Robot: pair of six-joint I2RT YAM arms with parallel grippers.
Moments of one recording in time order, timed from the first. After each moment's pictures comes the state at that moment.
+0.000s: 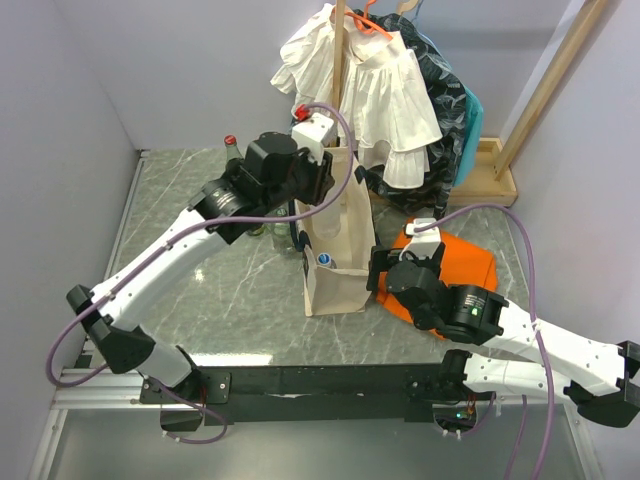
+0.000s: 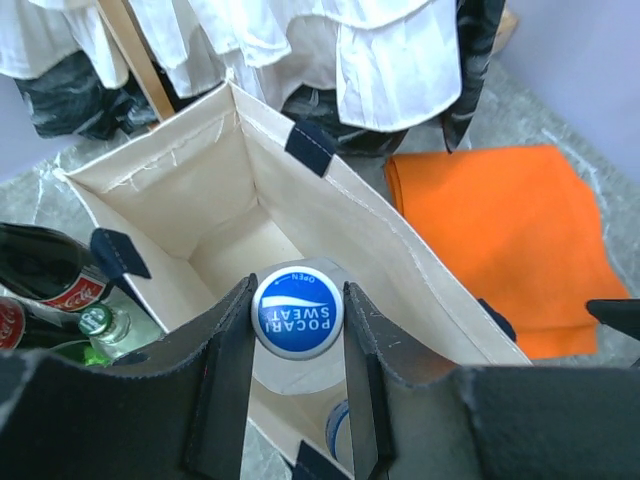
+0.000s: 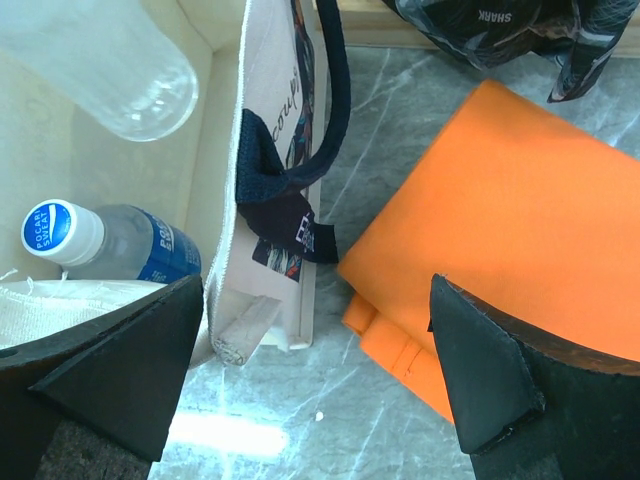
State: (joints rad) left arm -0.82 1.51 1.74 -0.56 -0.14 -0.12; right arm 1.12 0.84 0.91 -0.72 0.88 0.64
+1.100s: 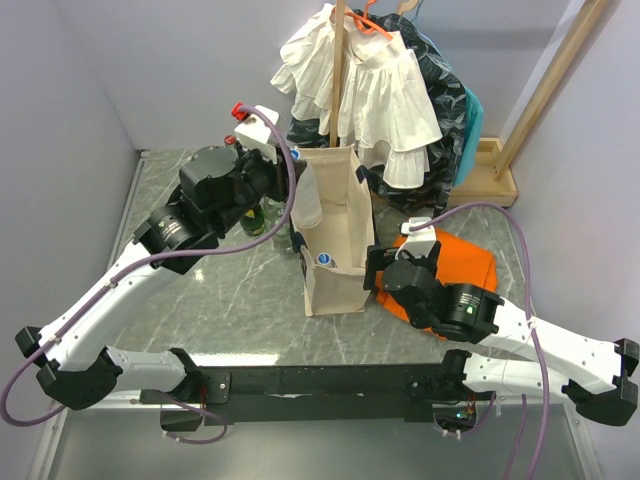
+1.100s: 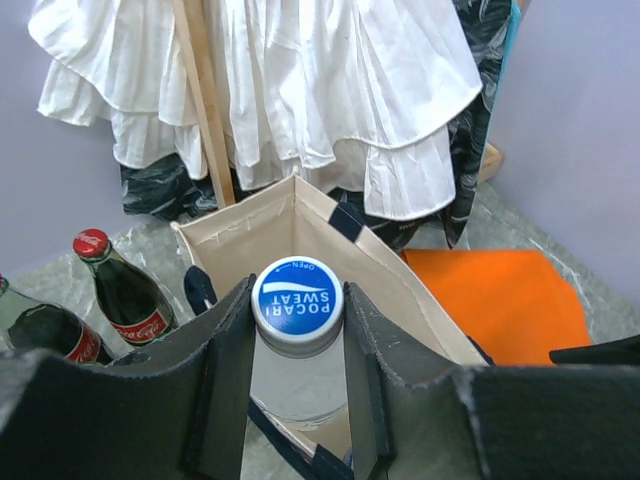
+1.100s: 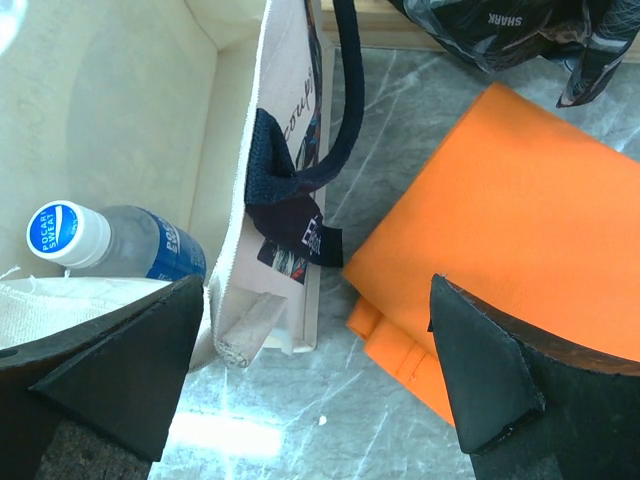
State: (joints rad) left arm -0.82 1.24 1.59 -0.39 -0.23 -0.10; right arm 1.12 0.86 0.91 -0.70 0.87 0.62
